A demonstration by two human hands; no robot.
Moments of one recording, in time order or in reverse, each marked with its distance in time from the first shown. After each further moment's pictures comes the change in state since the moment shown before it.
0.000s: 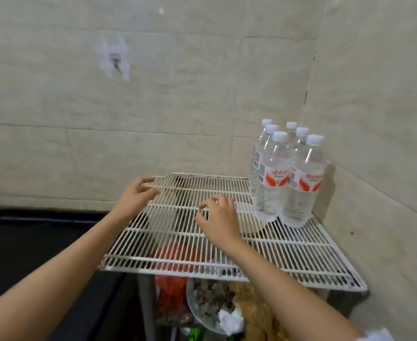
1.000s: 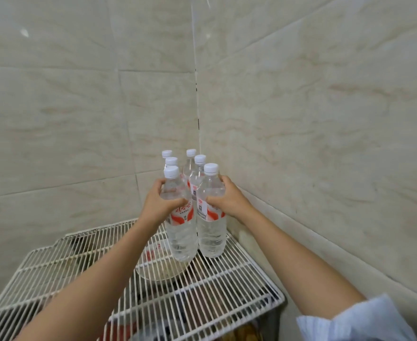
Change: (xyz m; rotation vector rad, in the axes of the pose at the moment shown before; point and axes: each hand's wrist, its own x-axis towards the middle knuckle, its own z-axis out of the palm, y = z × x) left_hand 0.060 0.112 0.208 -0.212 -0.375 0.222; right_hand 0.031 0.117 -0.171 0.264 0.244 0.466
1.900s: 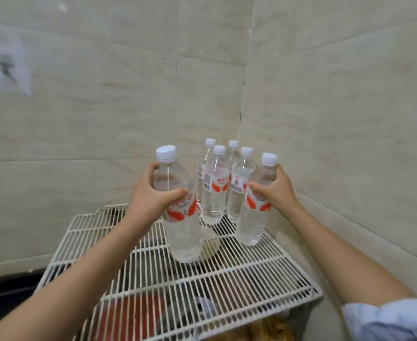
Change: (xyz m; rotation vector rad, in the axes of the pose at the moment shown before) left_hand -0.073 0.015 -0.110 -0.177 0.092 0.100; right_hand 0.000 -0.008 0.017 0.041 0.229 -0.098
